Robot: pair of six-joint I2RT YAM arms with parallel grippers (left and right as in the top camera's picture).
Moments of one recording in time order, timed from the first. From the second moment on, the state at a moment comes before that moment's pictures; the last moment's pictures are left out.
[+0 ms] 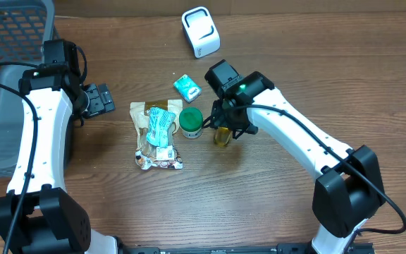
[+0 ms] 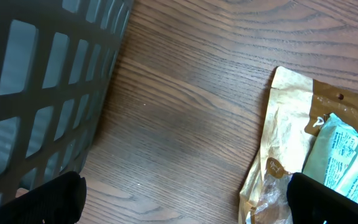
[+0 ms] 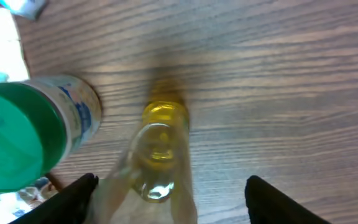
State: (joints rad) left arm 0.14 1.68 1.48 -1.11 -0.11 -0.26; right arm 0.60 1.89 1.57 -1.09 0.07 0.74
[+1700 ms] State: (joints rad) left arm 0.14 1.68 1.48 -1.11 -0.11 -0.26; right arm 0.62 1.89 1.56 -1.13 0.09 0.58
